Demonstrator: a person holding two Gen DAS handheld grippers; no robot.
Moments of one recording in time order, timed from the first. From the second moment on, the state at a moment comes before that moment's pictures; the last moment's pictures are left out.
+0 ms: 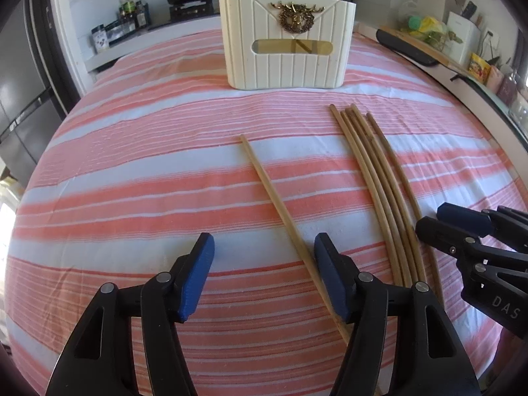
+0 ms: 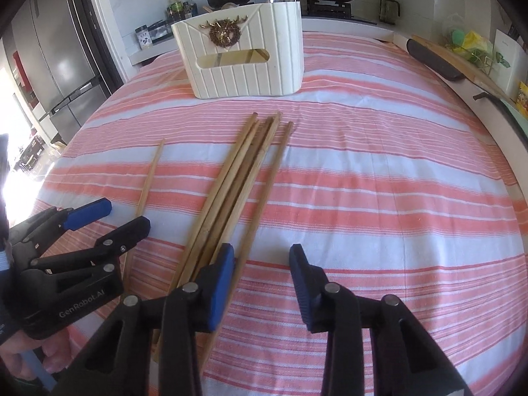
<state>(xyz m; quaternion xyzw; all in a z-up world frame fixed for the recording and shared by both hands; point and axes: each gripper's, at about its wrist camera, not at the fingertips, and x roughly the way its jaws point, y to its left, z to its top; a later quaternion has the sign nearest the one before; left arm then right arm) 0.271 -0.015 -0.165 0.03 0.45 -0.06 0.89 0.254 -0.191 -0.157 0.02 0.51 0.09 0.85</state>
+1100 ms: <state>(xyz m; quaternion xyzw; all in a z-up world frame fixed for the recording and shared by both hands) 0.233 0.041 -0.163 0.03 0.46 -0.02 0.88 0.215 -0.231 -0.154 -0.04 0.51 0.00 0.86</state>
